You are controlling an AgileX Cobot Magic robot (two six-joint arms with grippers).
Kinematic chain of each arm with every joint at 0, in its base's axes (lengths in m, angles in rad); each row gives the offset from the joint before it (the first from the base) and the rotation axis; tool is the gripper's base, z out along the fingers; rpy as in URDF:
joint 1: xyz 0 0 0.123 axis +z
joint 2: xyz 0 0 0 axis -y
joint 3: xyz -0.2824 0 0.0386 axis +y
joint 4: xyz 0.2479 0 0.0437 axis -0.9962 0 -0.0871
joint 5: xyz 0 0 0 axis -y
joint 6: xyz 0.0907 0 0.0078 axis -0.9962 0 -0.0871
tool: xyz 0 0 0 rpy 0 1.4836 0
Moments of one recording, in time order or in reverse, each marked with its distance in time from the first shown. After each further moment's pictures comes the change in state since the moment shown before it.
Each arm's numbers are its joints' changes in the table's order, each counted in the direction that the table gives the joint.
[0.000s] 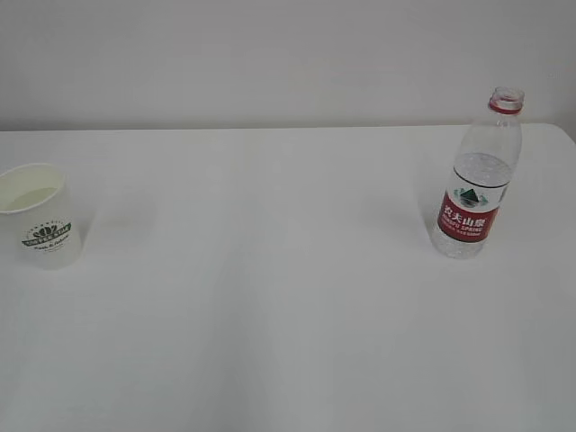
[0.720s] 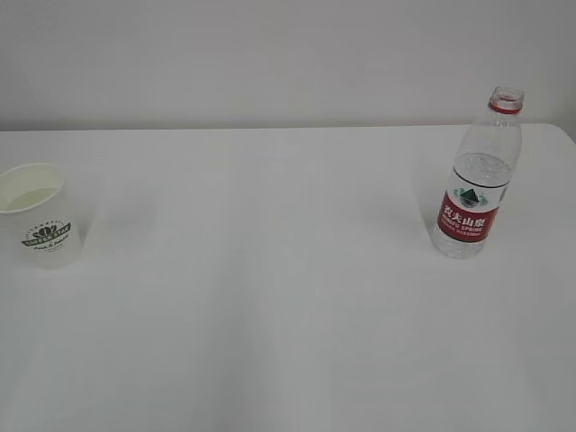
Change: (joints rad) left arm 0.000 0.000 0.000 -0.005 0.000 0.002; right arm 0.000 0.000 0.000 0.000 0.000 0.000
